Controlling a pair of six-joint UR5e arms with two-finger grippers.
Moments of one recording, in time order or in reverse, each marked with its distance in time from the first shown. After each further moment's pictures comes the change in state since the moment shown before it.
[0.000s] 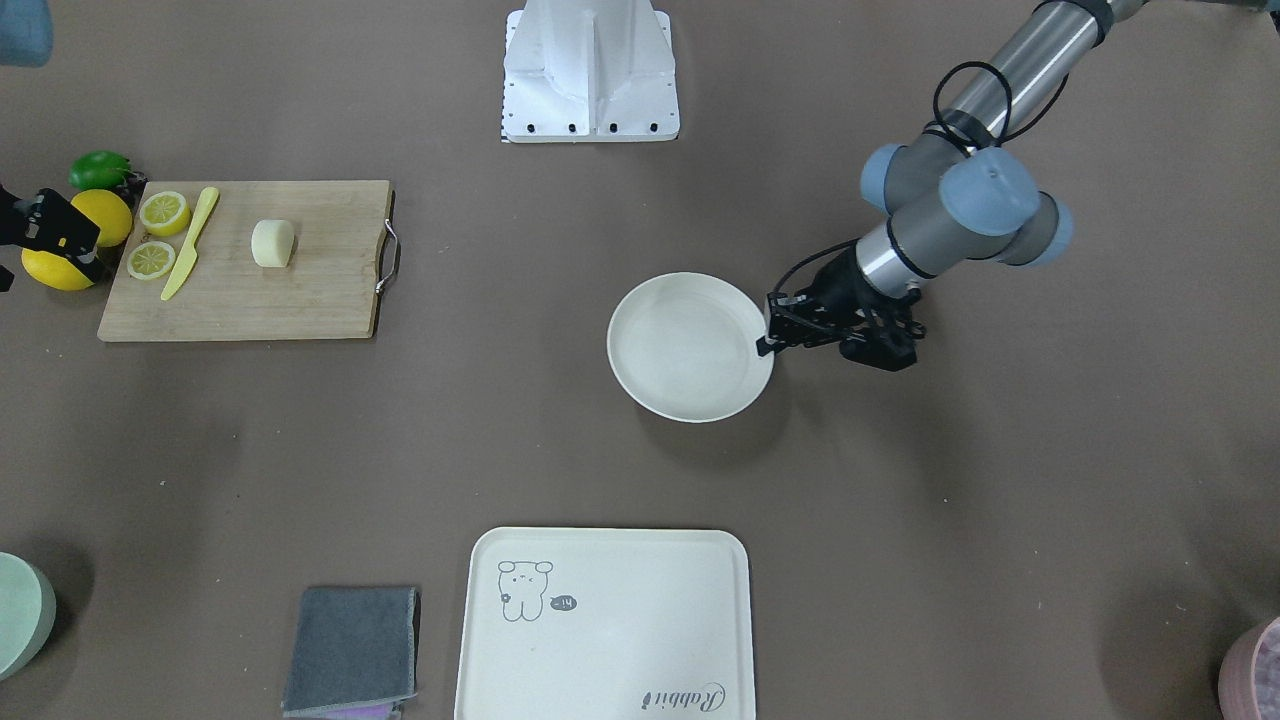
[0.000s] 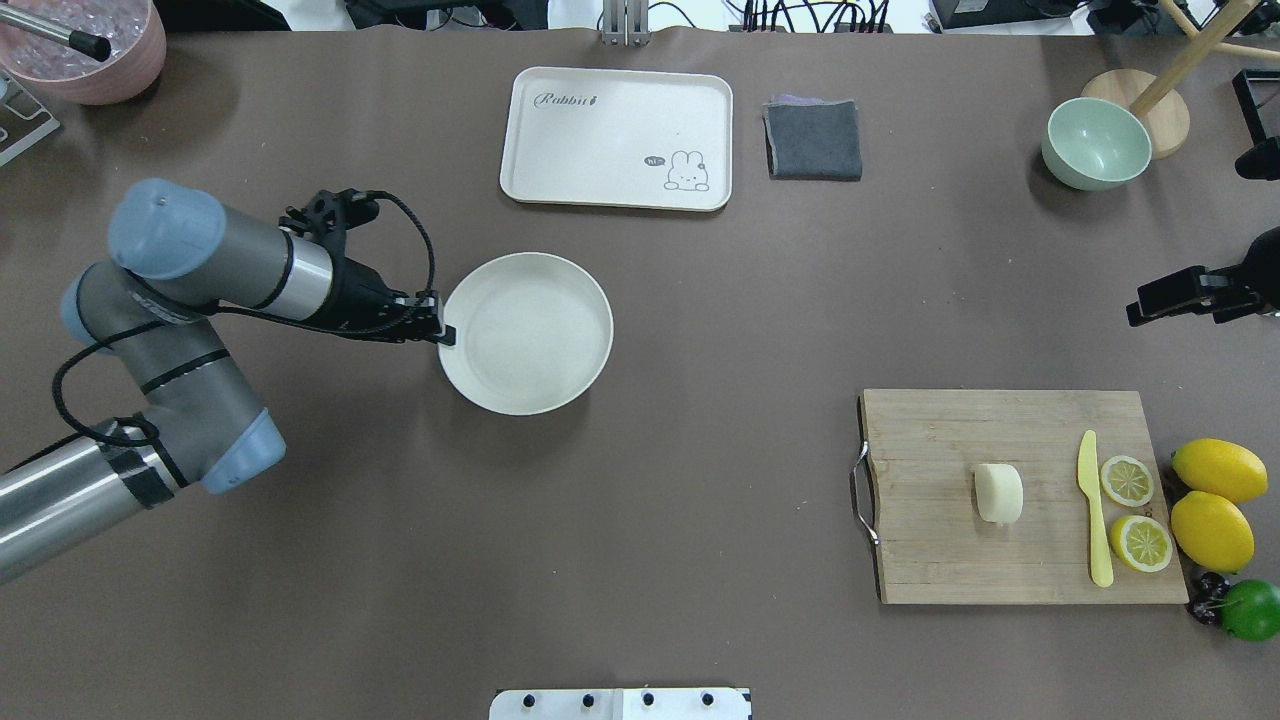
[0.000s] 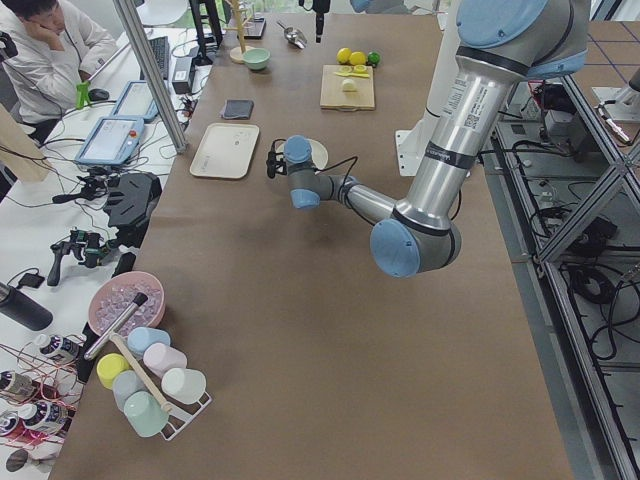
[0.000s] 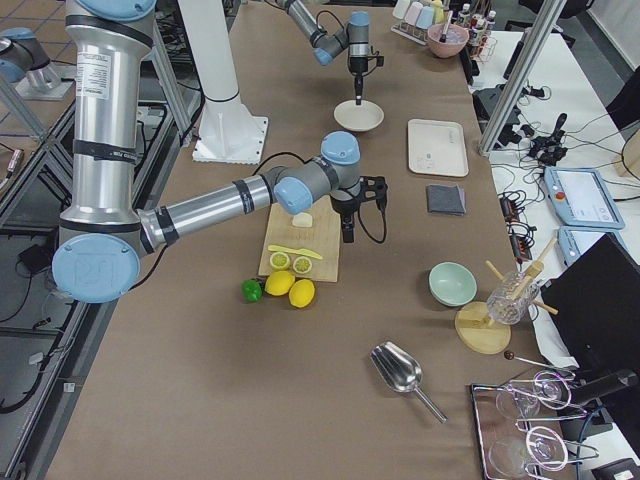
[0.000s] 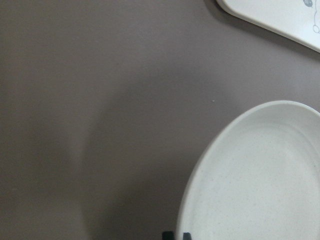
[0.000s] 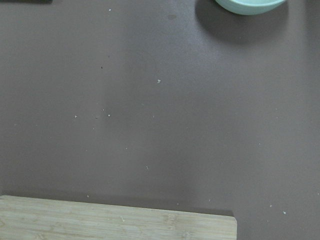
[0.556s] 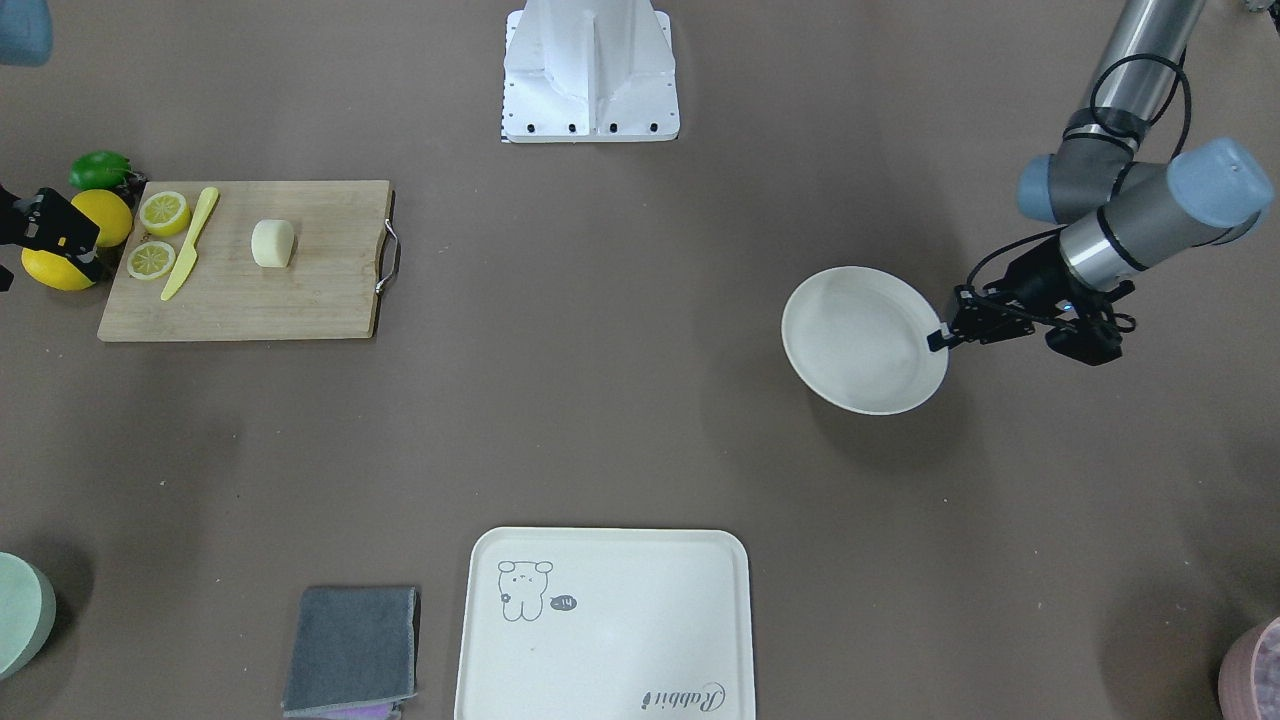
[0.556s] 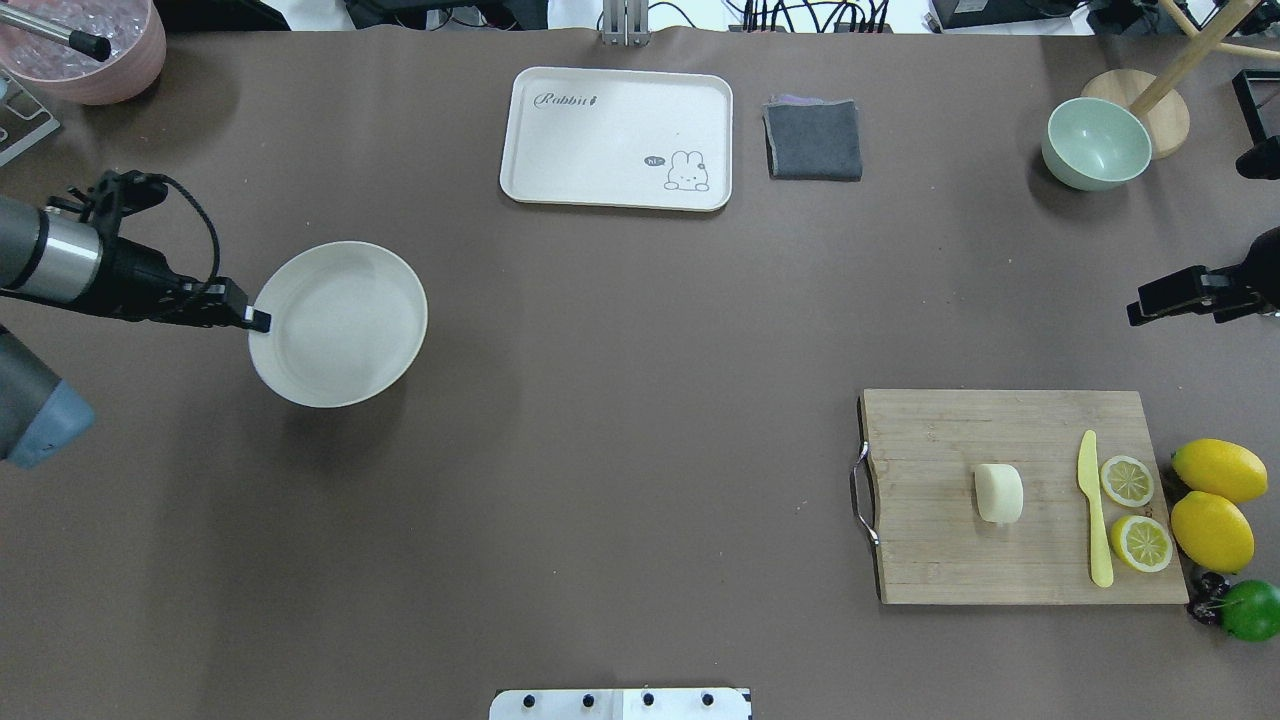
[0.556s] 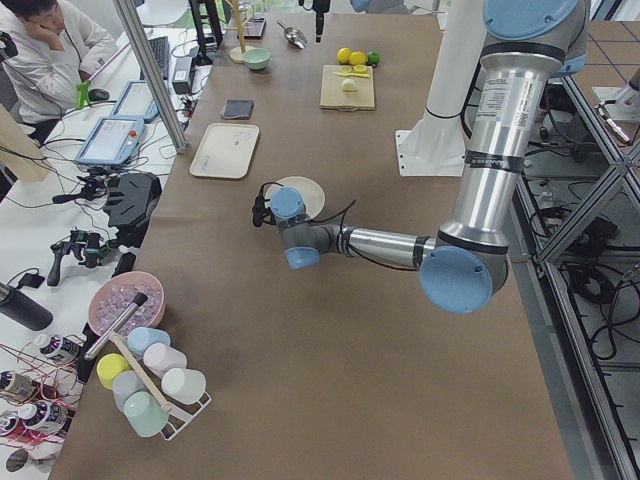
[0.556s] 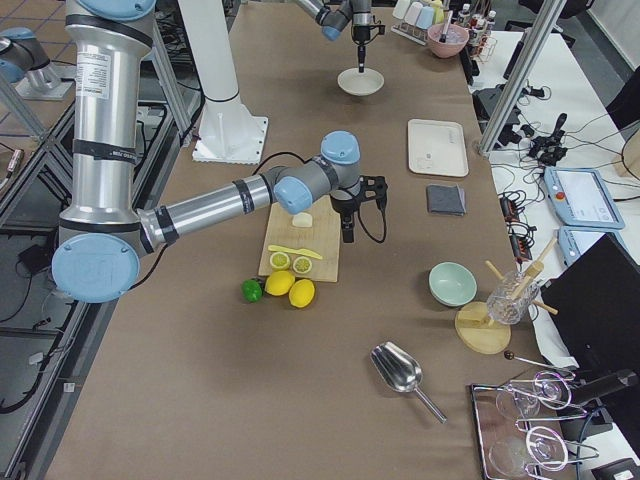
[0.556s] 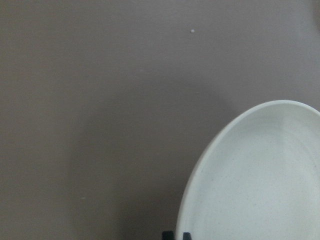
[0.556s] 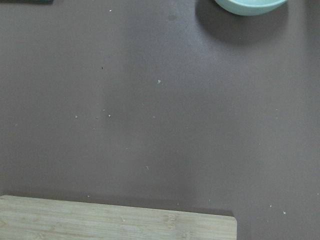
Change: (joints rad) left arm -0.222 0.225 0.016 -0.187 -0.218 0.129; right arm 0.001 -0.001 0.001 0.001 0.000 0.000
